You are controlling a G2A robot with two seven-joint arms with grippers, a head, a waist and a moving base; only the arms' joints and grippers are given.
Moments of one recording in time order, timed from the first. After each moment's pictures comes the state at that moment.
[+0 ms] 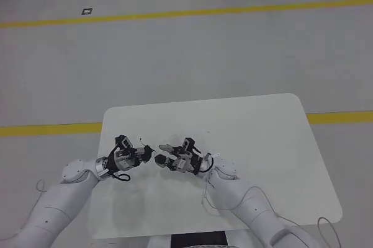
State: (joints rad) left arm 1.28 -0.86 -1.03 -1.20 -1.04 -0.18 -1.21; right arm -1.20 -1.60 1.00 -0.88 0.81 0.00 1.01
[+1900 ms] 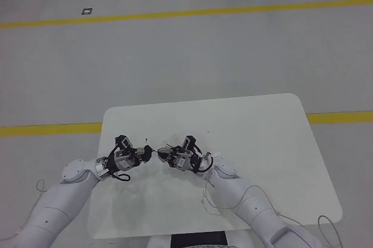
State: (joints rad) left arm 1.28 -0.86 -1.03 -1.20 -1.04 -0.18 -1.21; right arm -1.19 -1.59 0.97 -0.88 0.81 -0.05 0.97
